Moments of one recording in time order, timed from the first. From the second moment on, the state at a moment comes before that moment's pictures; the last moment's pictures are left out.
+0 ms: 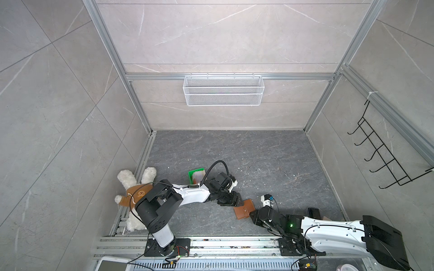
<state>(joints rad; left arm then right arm) -0.88 1.68 0.81 -0.13 0.53 -0.66 1.15 1.02 0.21 -0.05 0.26 1.29</state>
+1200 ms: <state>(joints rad) -1.08 1.40 0.60 -0.05 0.29 -0.94 0.99 0.82 0.24 -0.13 0.19 1.16</state>
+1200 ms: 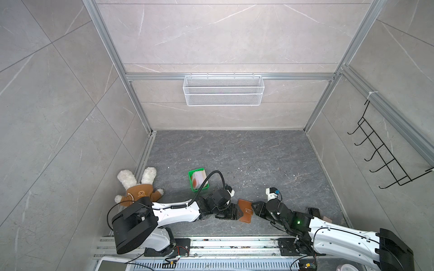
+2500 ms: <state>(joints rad) -1.07 1.32 0.56 -0.03 0.19 -0.96 0.99 0.73 0.29 -0.31 0.09 1.07</state>
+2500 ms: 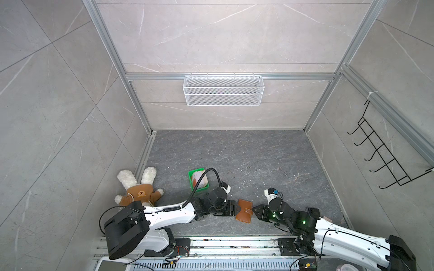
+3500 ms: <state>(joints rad) -1.07 1.41 0.57 0.03 0.18 -1.02 0.91 0.98 0.31 -0.18 -0.01 1.09</state>
